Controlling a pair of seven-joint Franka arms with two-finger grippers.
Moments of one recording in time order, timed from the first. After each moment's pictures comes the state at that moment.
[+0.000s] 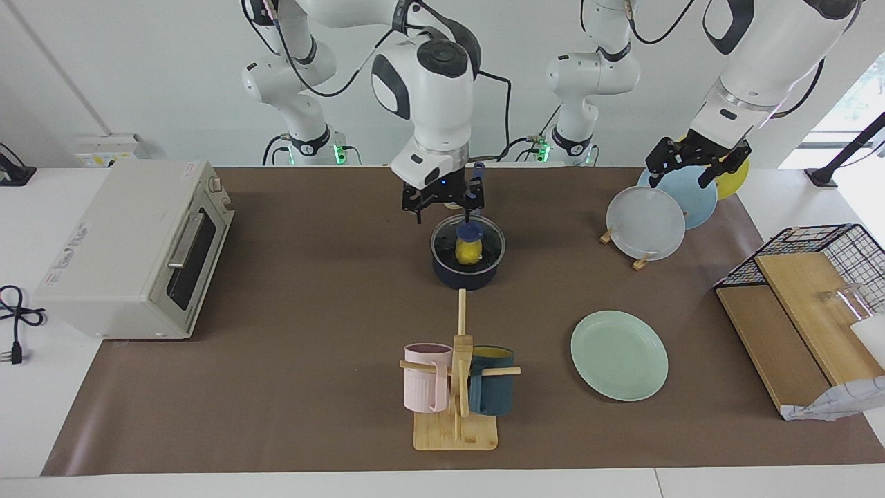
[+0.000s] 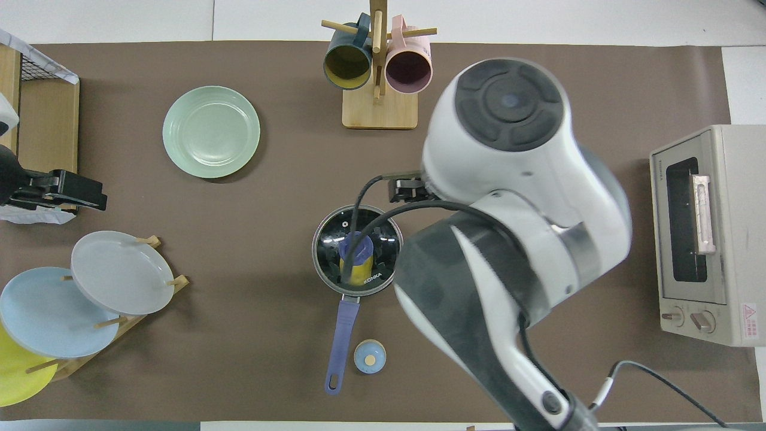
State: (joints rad) left arm -0.07 -0.04 -0.02 -1.62 -0.01 1.52 0.00; right arm 0.47 0.23 0.00 -1.45 0.00 1.65 0.47
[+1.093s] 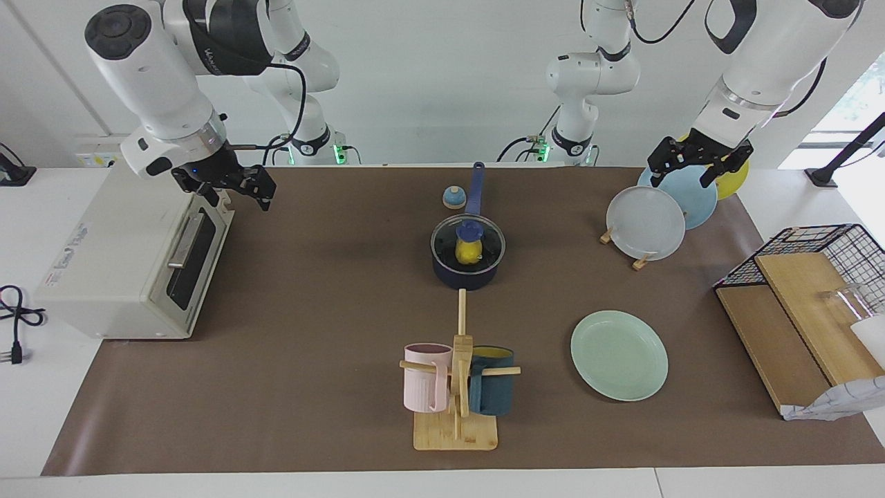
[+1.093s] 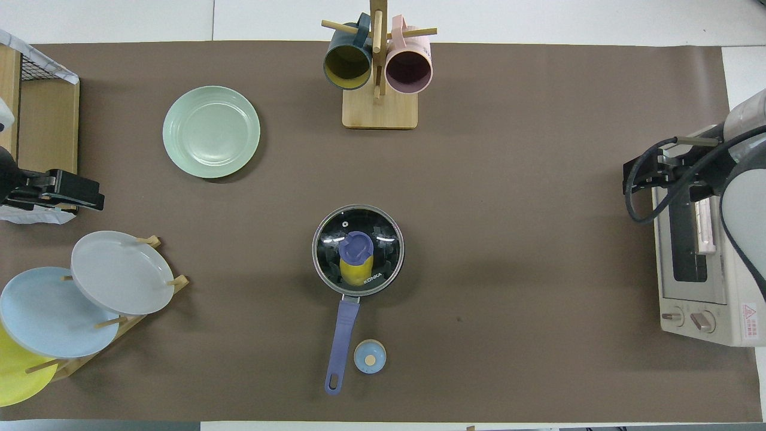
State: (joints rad) left arm -0.07 -0.04 -0.02 -1.62 -0.01 1.52 0.00; right arm 0.03 0.05 0.00 -1.60 0.01 1.53 0.16
